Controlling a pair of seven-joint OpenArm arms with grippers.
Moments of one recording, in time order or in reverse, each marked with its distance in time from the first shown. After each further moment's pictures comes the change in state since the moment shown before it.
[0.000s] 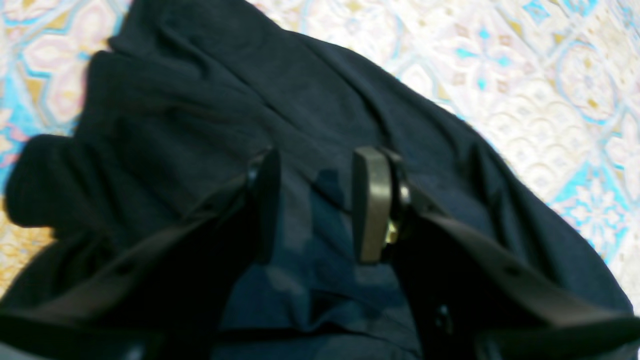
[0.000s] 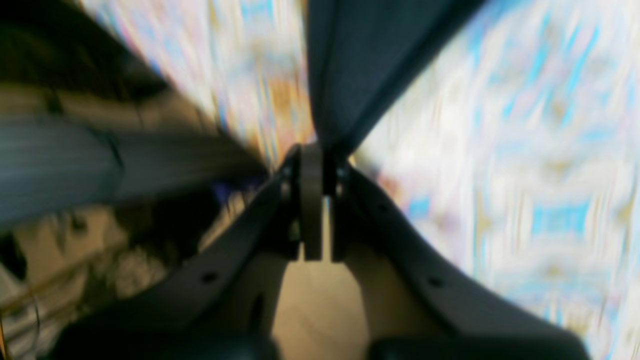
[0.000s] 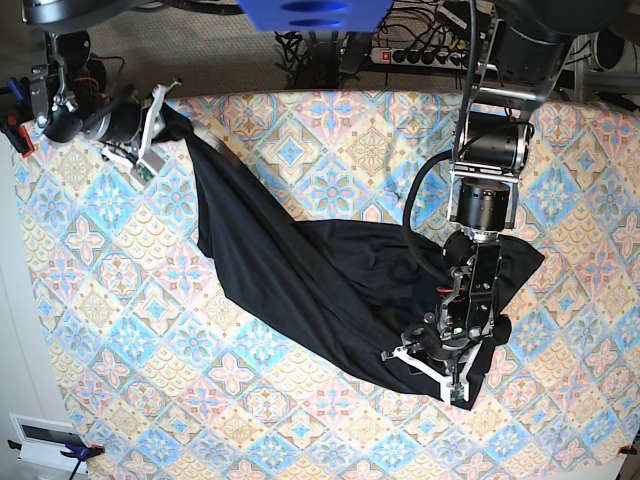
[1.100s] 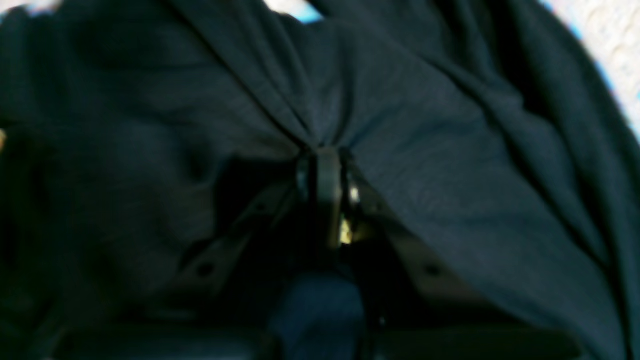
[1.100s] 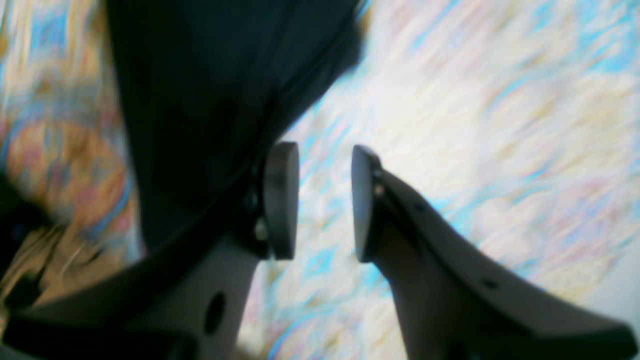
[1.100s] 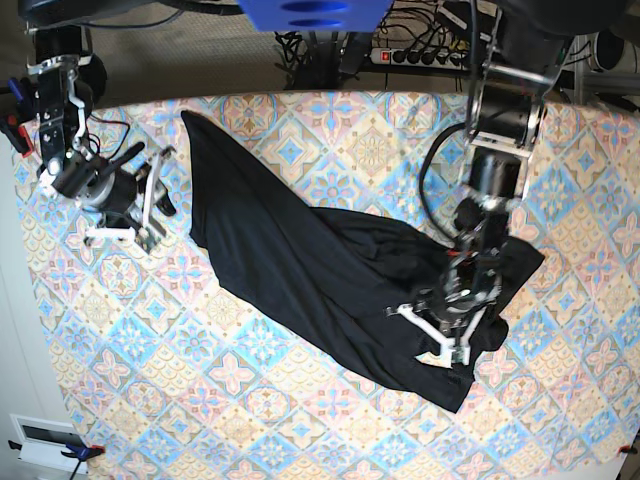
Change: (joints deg) left arm 8.9 -6.7 6.7 9.6 -6.2 -0.1 3.7; right arm 19.6 -0.4 -7.0 -0.3 -22.5 0.4 6.6
